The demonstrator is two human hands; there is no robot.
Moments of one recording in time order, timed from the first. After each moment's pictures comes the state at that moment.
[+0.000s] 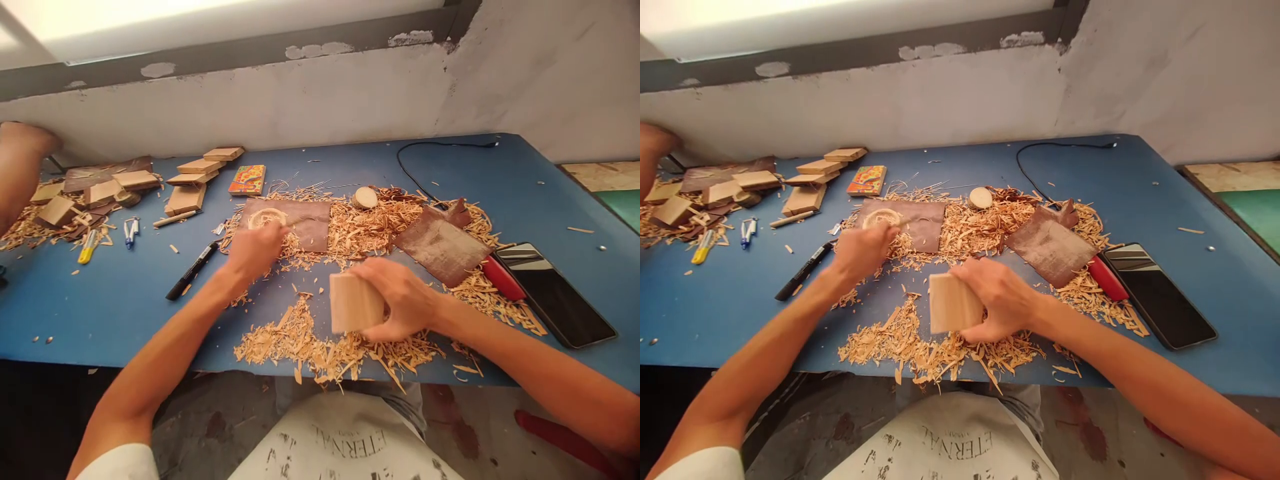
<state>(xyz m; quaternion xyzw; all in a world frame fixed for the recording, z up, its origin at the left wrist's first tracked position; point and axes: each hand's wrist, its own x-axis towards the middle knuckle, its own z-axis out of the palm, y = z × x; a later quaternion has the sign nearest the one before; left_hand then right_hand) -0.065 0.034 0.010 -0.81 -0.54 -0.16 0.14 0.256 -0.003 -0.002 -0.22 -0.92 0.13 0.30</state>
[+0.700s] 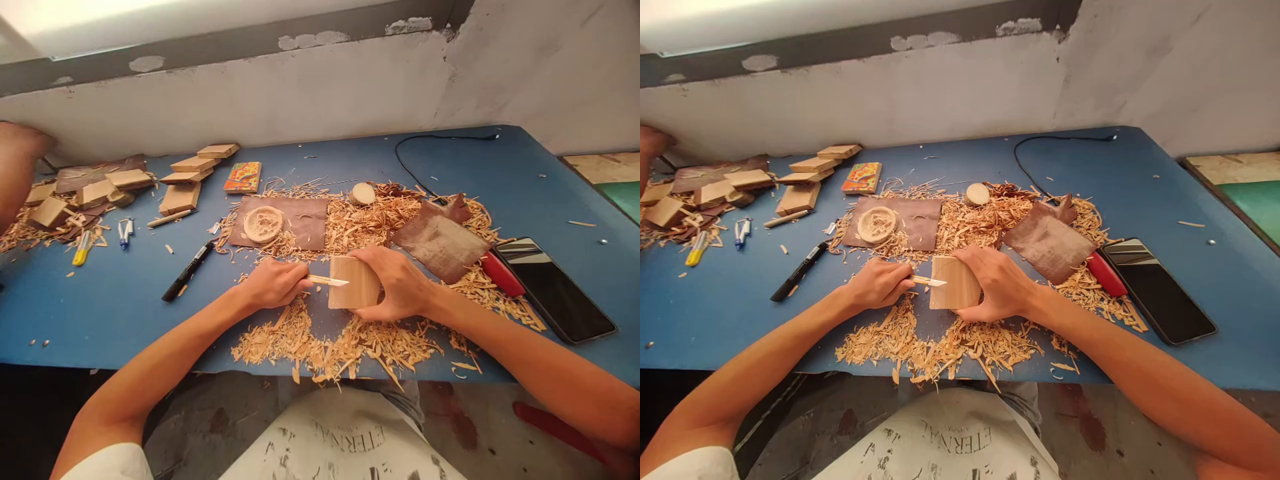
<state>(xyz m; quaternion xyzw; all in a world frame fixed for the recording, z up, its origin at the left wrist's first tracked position) -0.042 0.005 -0.006 -0.94 -0.28 -0.17 0.00 0.262 0.009 -0.015 -0.26 -0.91 0.12 0.30</state>
